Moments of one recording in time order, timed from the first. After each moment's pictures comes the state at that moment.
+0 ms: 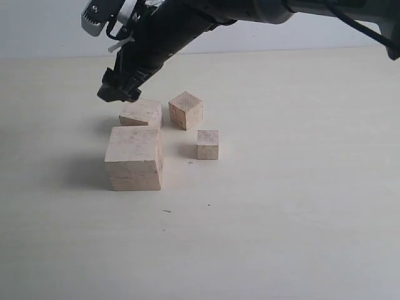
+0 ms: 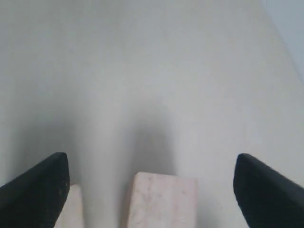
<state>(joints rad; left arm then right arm) 0.03 0.00 0.00 -0.11 0.37 -0.05 0.78 2.19 -1.82 0.65 0.64 -1.12</state>
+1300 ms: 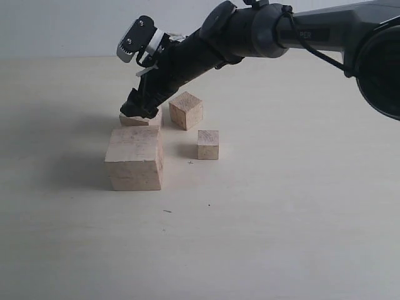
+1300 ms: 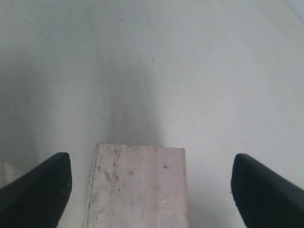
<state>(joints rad) 0.03 0.00 0.00 -0.11 0.37 -0.05 0.69 2.35 -1.82 0.92 0.59 -1.37</state>
